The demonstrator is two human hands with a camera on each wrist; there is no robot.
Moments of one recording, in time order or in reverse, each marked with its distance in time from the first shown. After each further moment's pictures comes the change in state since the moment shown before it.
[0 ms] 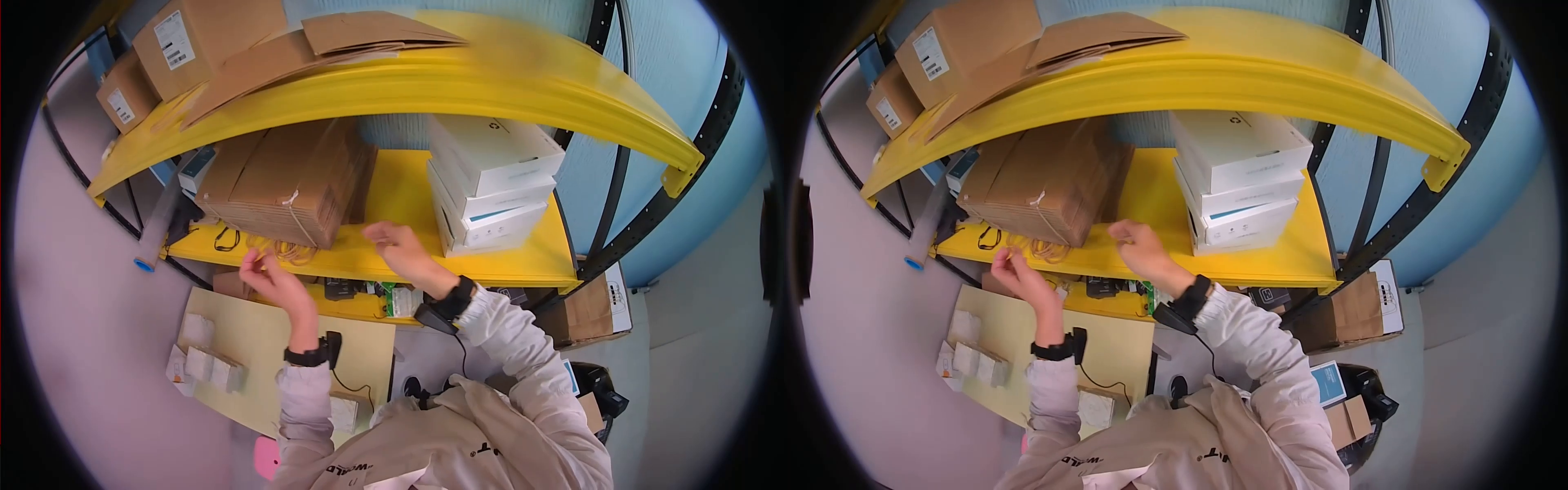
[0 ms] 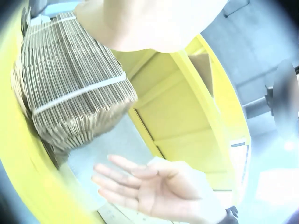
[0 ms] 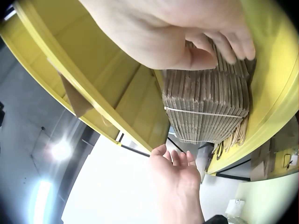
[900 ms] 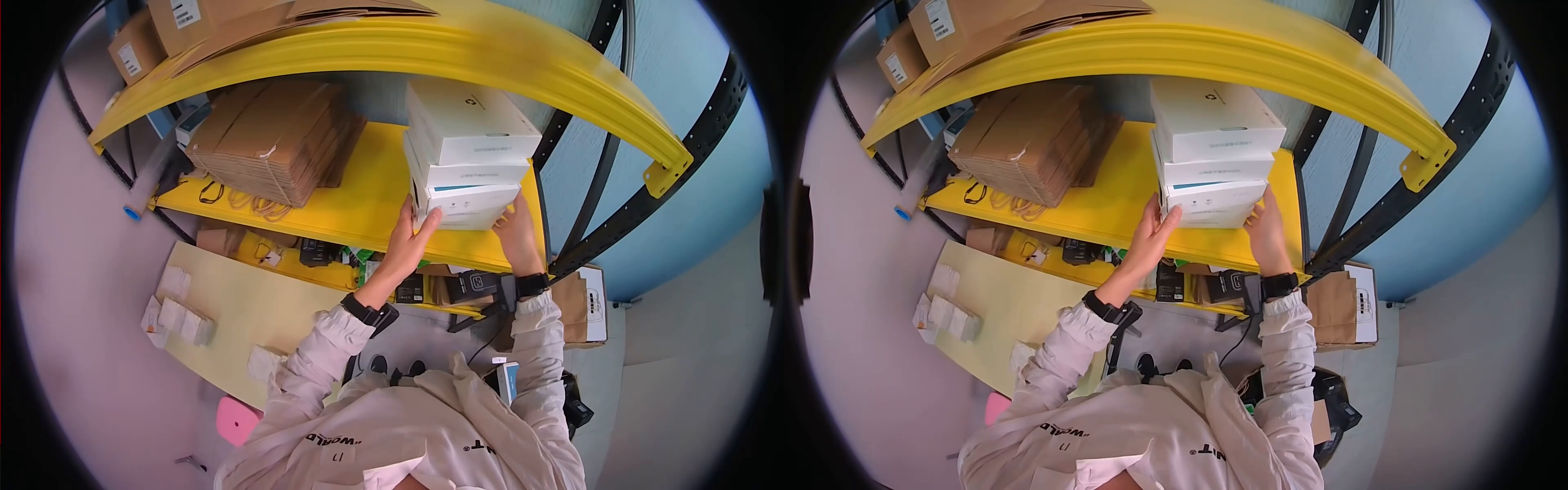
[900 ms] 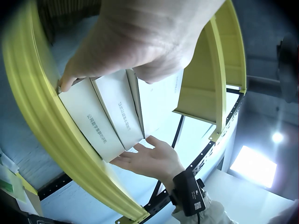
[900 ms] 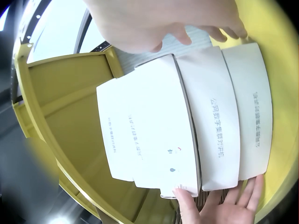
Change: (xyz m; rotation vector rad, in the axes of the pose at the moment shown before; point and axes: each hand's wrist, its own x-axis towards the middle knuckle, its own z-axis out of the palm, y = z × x) left_hand -0.211 0.045 0.117 -0.230 -1.173 -0.366; right_hand -0.086 0.031 -0.251 0.519 0.508 0.217
